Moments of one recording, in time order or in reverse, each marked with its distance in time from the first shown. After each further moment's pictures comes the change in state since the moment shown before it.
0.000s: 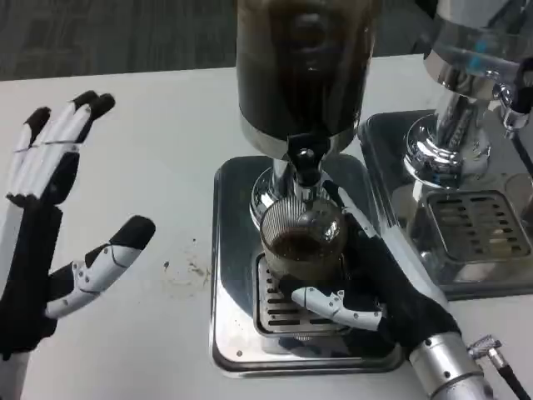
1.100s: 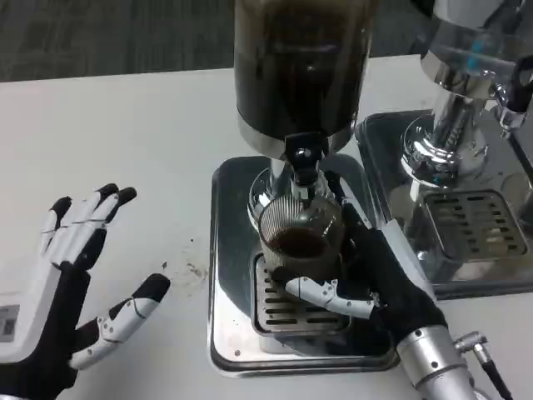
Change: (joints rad) left arm 0.042 0.067 -0.166 0.197 0.090 0.081 0.138; right arm -0.091 0.056 -0.012 0.202 0.089 -0.132 -0.014
